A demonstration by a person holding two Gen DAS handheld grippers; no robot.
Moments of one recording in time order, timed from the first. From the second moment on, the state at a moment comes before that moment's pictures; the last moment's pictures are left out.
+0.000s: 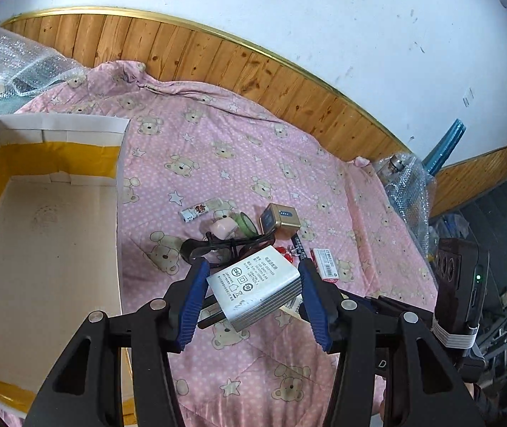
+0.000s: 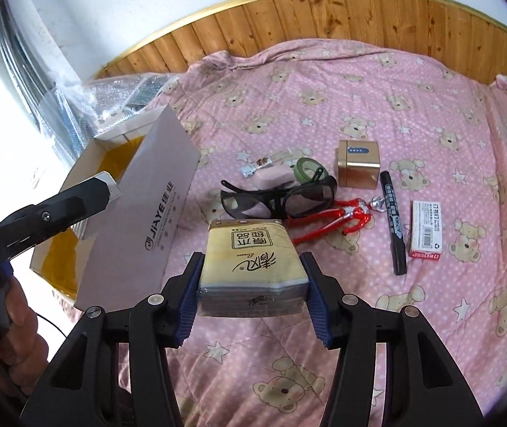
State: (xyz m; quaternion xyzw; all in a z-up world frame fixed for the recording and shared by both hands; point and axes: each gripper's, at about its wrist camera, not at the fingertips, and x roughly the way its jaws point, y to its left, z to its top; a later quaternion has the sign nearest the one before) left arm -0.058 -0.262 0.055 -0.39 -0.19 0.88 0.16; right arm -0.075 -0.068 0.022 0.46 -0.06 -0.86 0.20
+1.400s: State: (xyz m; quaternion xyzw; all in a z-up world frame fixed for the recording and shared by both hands) left arm -0.039 -0.436 0.042 -0.38 -0.25 0.89 -0.01; right arm -0.103 -0.282 0.086 0.36 0.06 -0.86 0.37
